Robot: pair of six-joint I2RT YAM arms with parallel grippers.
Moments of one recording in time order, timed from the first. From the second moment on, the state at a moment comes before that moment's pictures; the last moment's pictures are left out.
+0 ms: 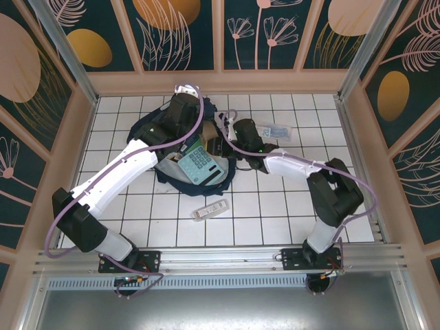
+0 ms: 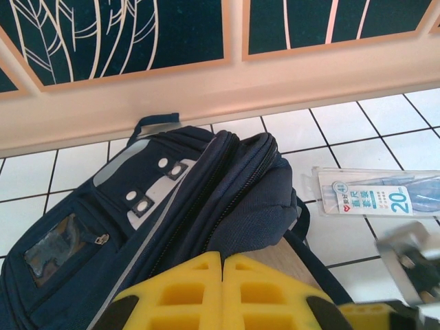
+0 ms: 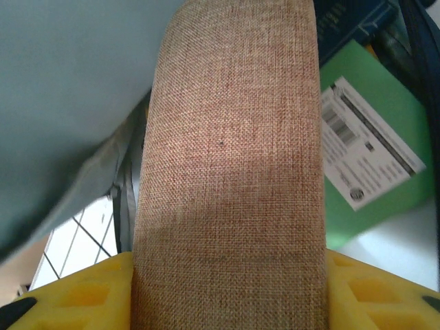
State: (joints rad) left arm -0.68 1.52 1.49 -0.52 -0.45 -0.26; right arm 0.66 1.75 1.11 0.09 -0.31 0.65
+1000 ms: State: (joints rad) left arm -0.67 1.52 1.49 -0.52 -0.41 -0.27; right arm 0.69 2.15 1.52 0.18 -0.26 0.87
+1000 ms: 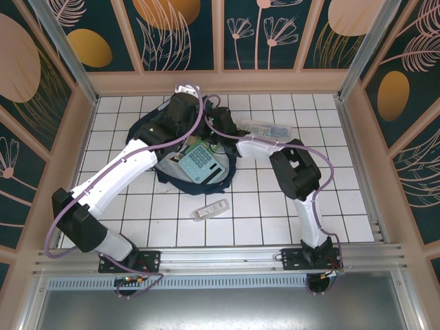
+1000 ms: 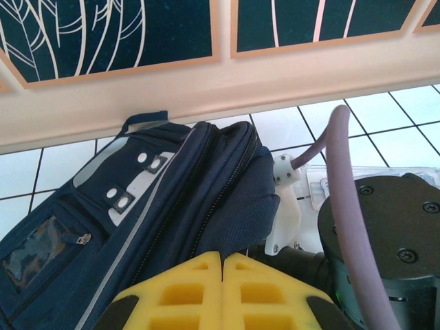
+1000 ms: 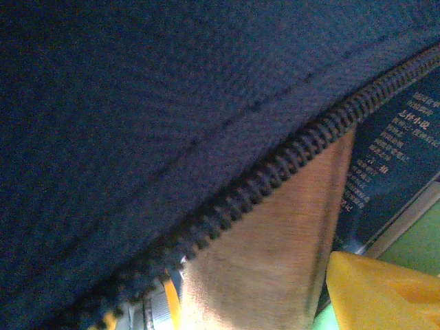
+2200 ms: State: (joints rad) left arm -0.67 1.52 1.49 -0.52 -0.41 -0.27; right arm 0.31 1.54 0.78 0.06 0.10 0.65
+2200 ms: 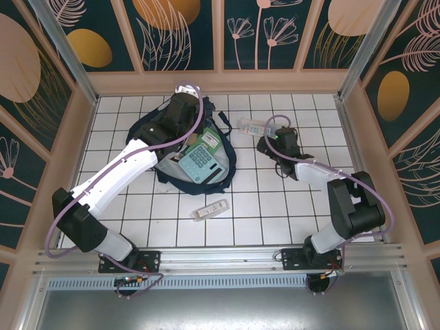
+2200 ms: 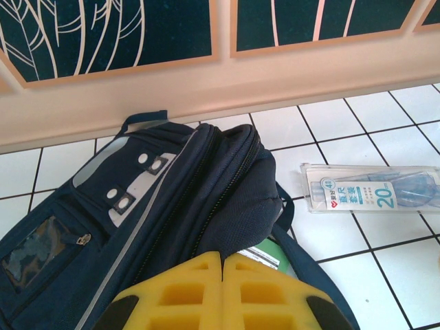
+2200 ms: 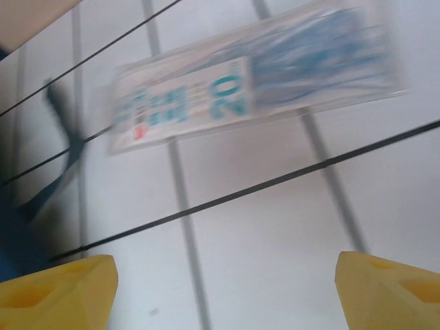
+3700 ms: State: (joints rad) left arm -0.68 1.52 1.48 -0.50 -0.40 -0.27; right arm 0.13 1.93 1.07 0.07 -0.23 0.63
